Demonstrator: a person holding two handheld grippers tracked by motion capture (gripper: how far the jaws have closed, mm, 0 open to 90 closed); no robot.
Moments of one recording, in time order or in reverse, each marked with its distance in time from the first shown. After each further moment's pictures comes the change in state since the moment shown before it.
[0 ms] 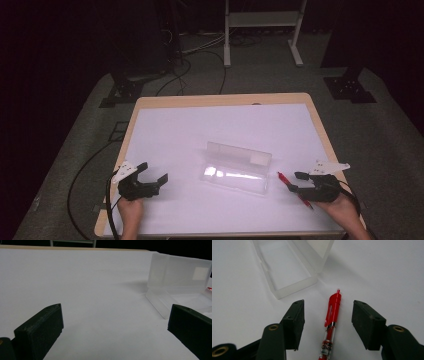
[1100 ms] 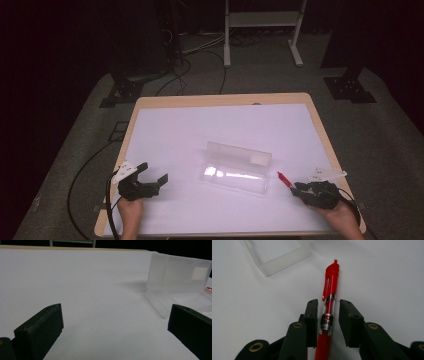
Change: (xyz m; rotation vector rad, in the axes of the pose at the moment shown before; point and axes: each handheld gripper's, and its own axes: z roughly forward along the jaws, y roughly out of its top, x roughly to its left) left arm 0.000 0.000 0.000 -0.001 -0.003 -0.001; right arm 0.004 -0.023 0.008 0.078 -0.054 0.053
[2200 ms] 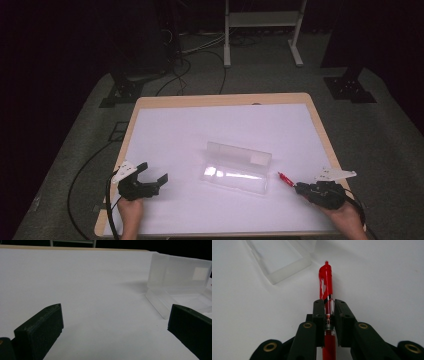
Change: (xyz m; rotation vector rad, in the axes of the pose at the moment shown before) left arm 0.000 0.000 0.000 0.000 0.003 -0.001; right arm -0.003 0.000 -0.016 -0.059 0.029 0.042
